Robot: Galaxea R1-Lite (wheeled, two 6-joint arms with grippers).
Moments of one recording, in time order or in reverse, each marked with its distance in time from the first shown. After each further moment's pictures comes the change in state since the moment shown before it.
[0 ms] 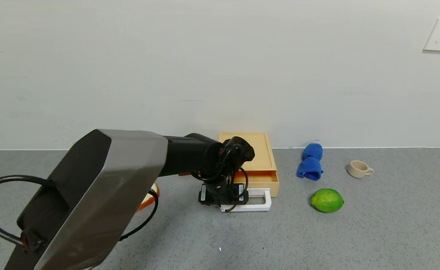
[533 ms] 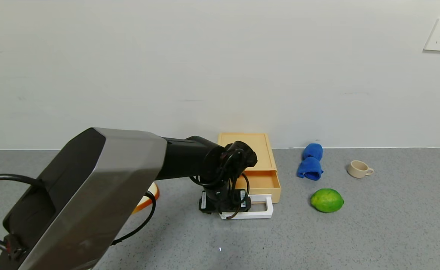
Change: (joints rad) left arm -0.023 -0.037 0.073 -0.003 -0.039 -0.053; right arm 0.000 0.000 0.000 0.000 0.000 0.000
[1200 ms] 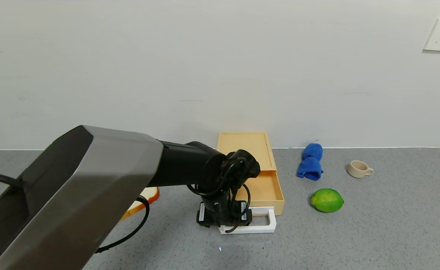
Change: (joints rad) left arm -0.041 -0.065 0.128 -0.004 -0.023 -0.038; right arm 0.000 0.000 0.000 0.000 0.000 0.000
